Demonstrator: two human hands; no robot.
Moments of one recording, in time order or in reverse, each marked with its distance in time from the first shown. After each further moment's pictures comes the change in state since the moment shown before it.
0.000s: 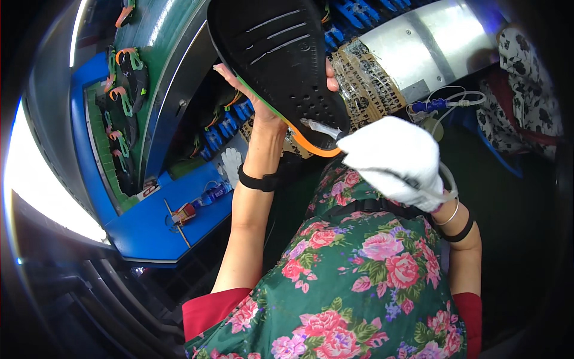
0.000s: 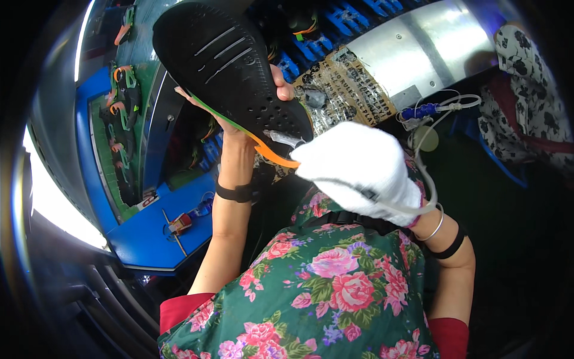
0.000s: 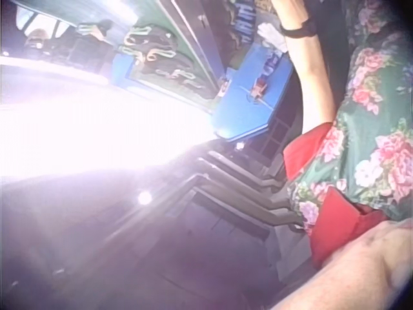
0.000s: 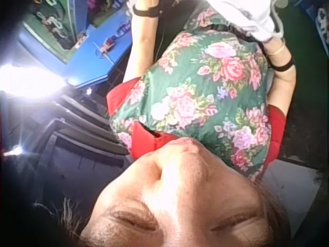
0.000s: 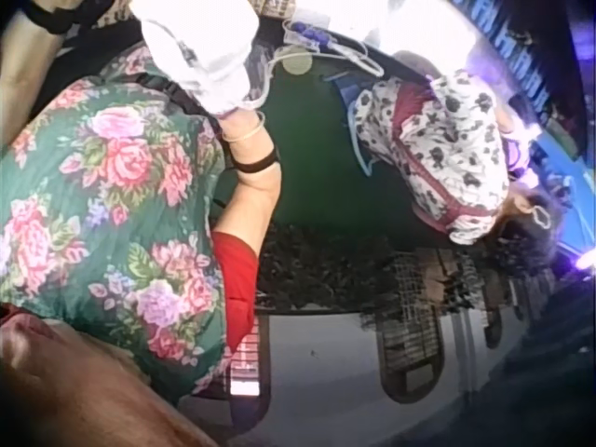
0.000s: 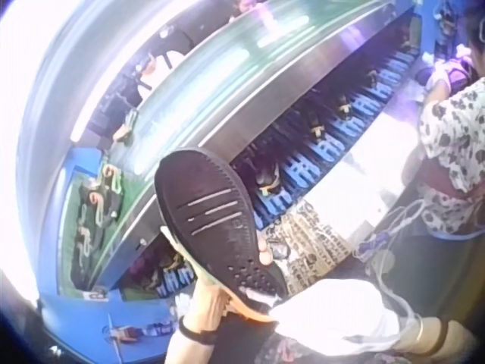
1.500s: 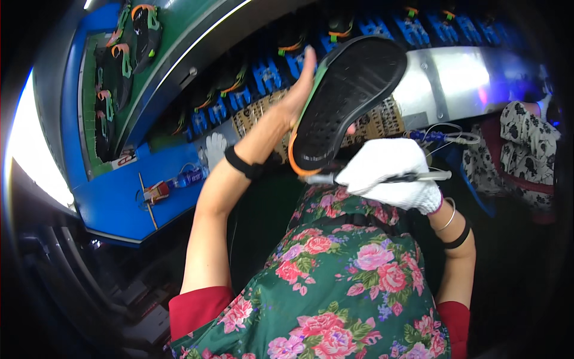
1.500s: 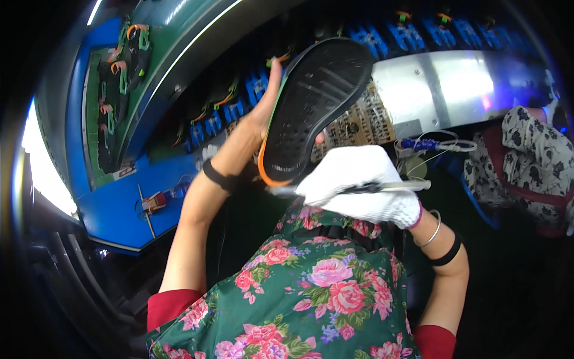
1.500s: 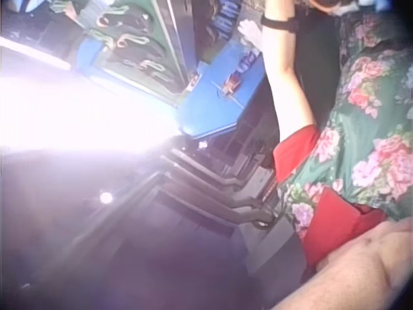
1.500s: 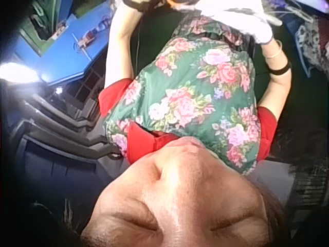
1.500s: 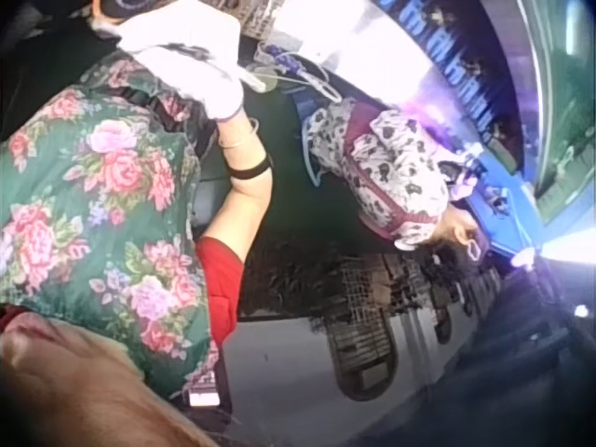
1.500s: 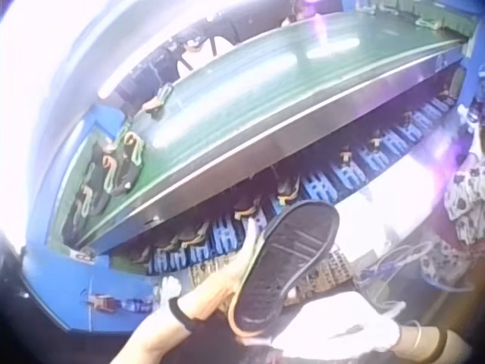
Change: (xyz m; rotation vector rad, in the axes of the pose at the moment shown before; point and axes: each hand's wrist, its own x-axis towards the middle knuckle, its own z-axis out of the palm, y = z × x) left_hand -0.020 0.001 -0.022 -0.062 0.201 -0.461; right_hand 0.025 0.019 0.008 0.505 -0.398 0.170
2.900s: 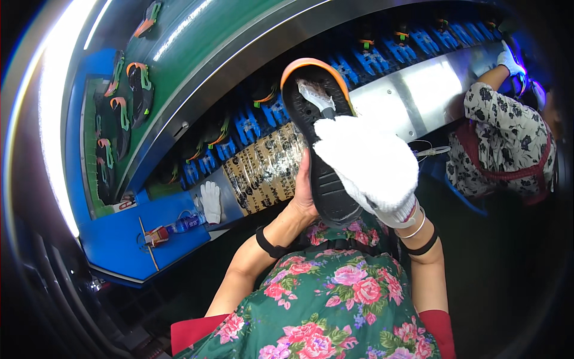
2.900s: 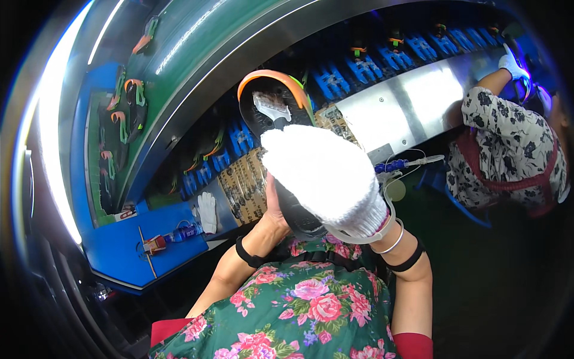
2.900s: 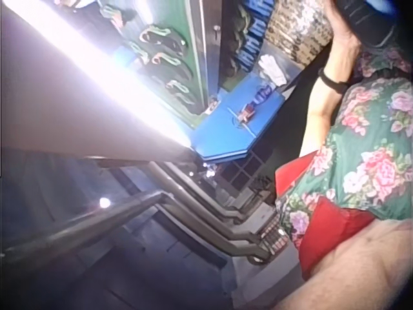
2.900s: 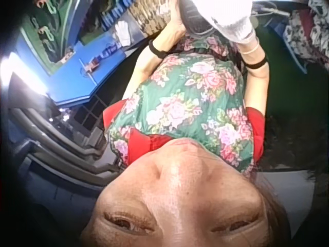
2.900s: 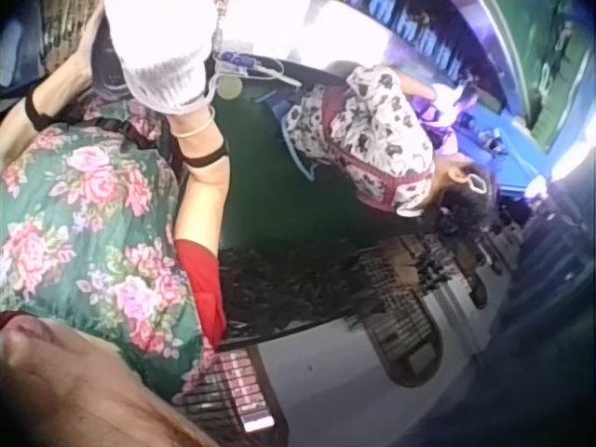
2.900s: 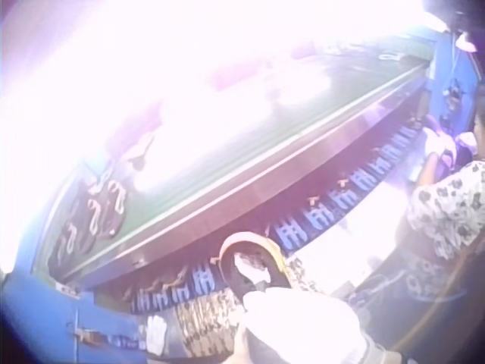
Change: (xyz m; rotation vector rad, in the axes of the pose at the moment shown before) left_hand -0.005 -0.116 0.052 -0.599 -0.072 0.275; right_hand 0.002 -0.044 -0.004 -0.833 0.411 -0.081
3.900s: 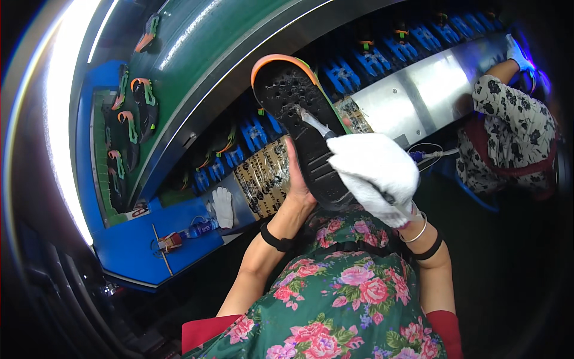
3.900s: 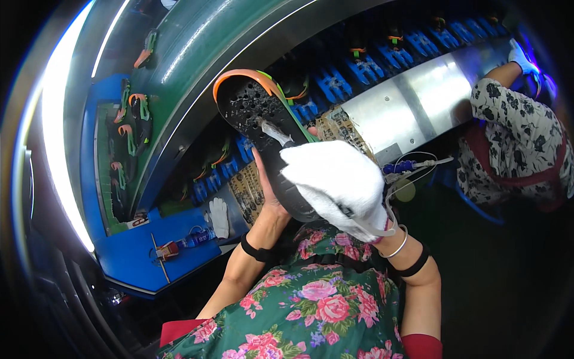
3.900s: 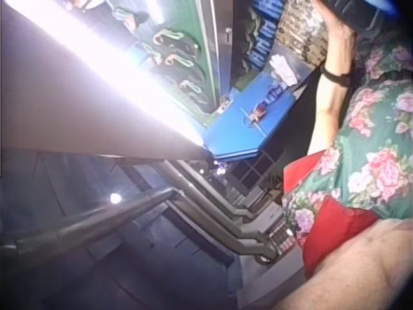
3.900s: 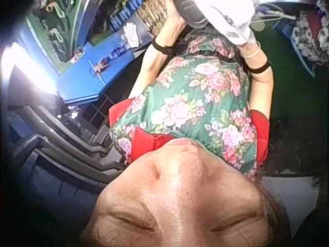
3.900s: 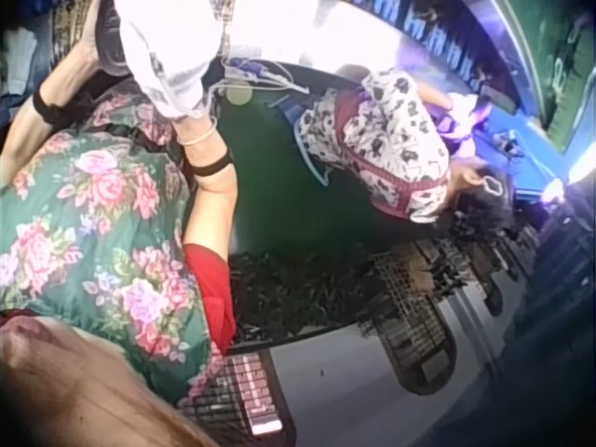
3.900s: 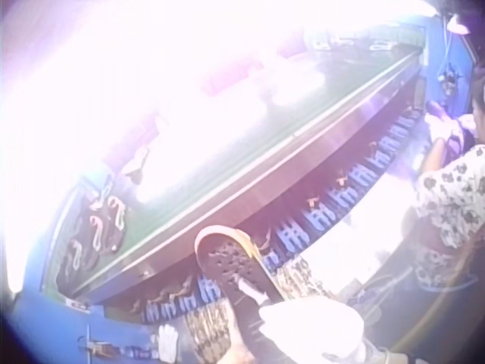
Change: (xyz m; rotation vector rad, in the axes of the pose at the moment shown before) left_hand 0.028 0.026 0.029 0.369 0.023 0.226; right_hand 0.006 0.007 0.009 0.185 0.202 -0.087
